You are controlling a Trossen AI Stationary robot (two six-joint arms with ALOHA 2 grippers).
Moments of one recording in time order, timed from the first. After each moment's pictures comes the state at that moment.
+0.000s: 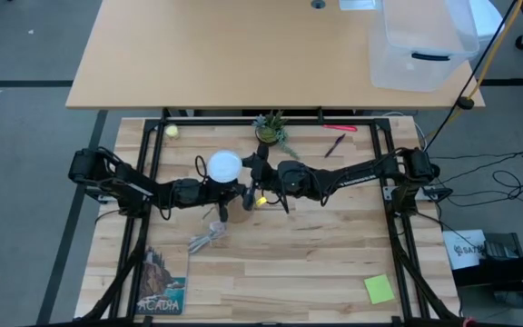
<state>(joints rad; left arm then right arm) -0.02 1.52 0.28 1.07 -0.23 -0.07 0.03 1.83 1.25 0.62 0.28 -0.03</state>
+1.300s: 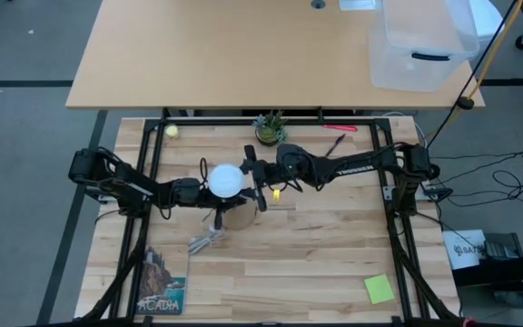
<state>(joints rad) -0.01 1.52 0.28 1.07 0.02 0.02 -0.09 1.83 1.25 0.59 -0.32 -0.10</state>
